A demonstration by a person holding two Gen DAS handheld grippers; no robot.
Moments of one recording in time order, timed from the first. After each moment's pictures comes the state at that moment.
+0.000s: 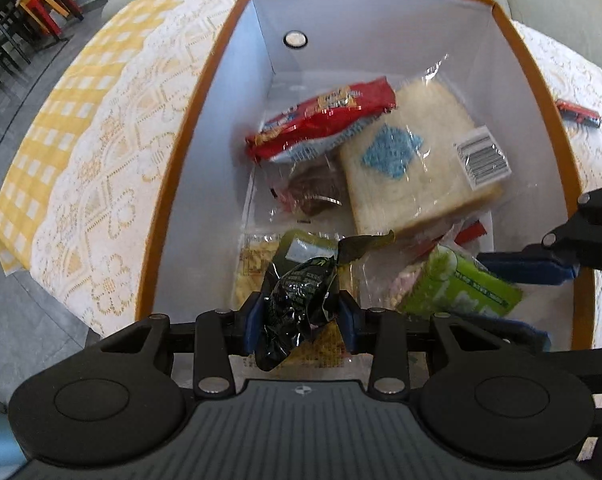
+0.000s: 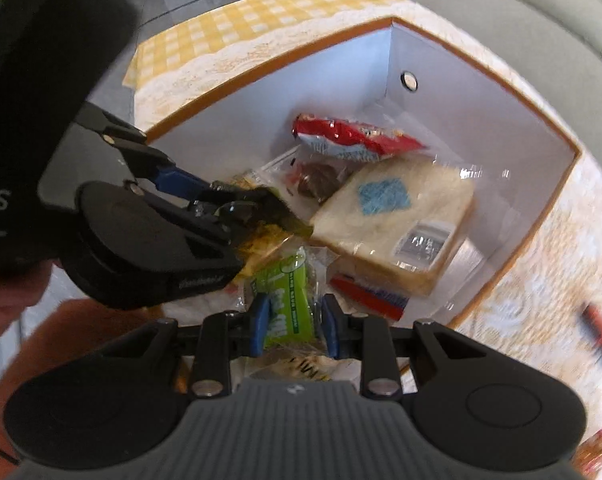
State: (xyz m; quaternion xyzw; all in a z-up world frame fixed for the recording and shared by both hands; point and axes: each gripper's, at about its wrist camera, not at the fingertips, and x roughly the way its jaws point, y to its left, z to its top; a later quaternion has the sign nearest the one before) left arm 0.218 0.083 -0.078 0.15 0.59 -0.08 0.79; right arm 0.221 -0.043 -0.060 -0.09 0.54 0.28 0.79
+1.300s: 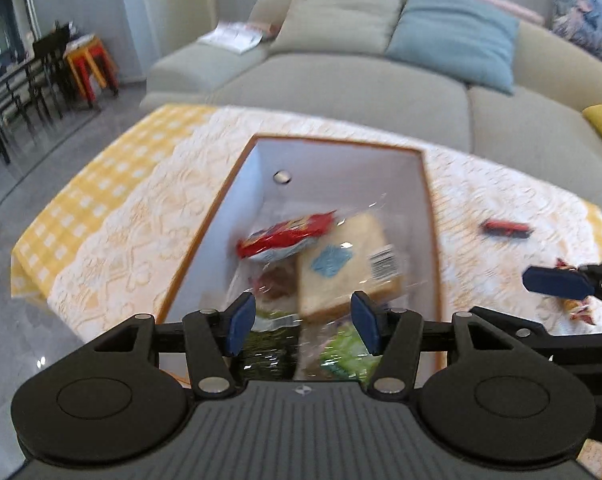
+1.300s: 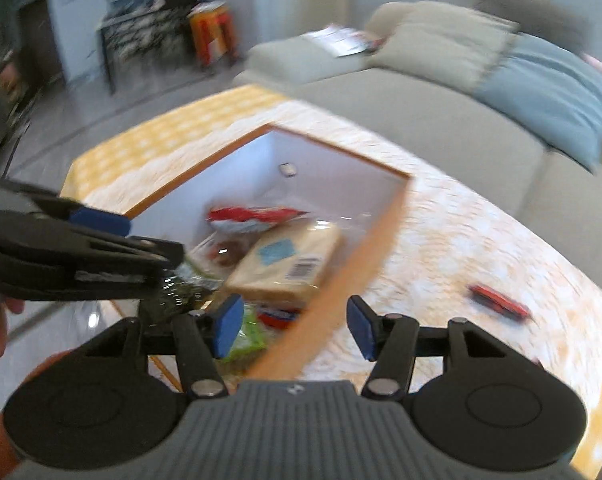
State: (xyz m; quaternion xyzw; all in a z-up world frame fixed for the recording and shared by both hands) left arm 0.140 0.055 0.008 0.08 0.42 -0.09 0.90; right arm 0.130 -0.126 0.004 0.01 0.40 0.10 0.91
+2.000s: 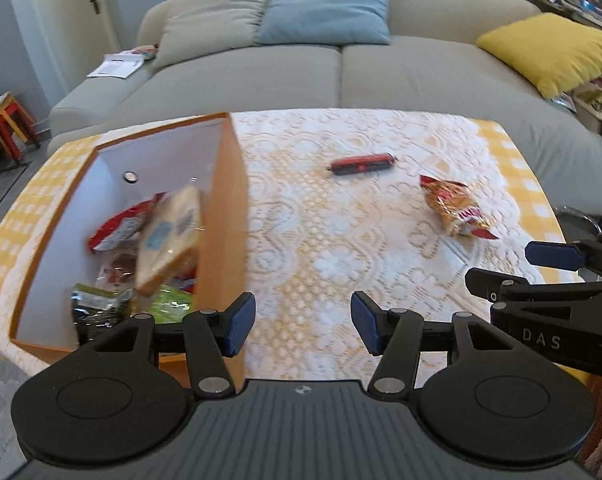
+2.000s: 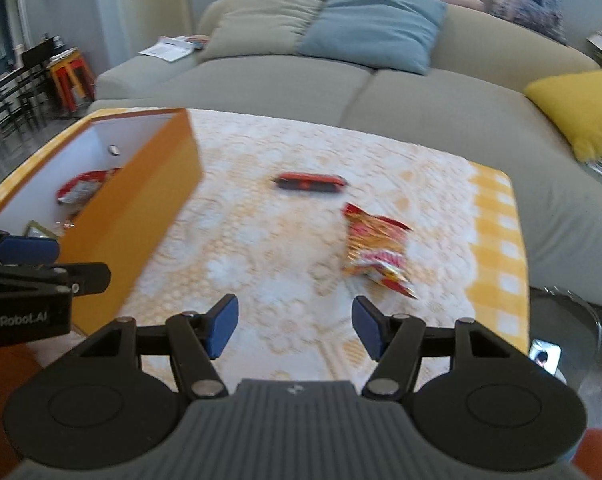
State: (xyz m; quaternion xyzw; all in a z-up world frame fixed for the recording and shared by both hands) left arm 0.058 -0.064 -0.032 0.16 0.41 -0.20 0.88; right arm 0.022 -0.246 -0.050 0.08 0.41 -0.08 0.90
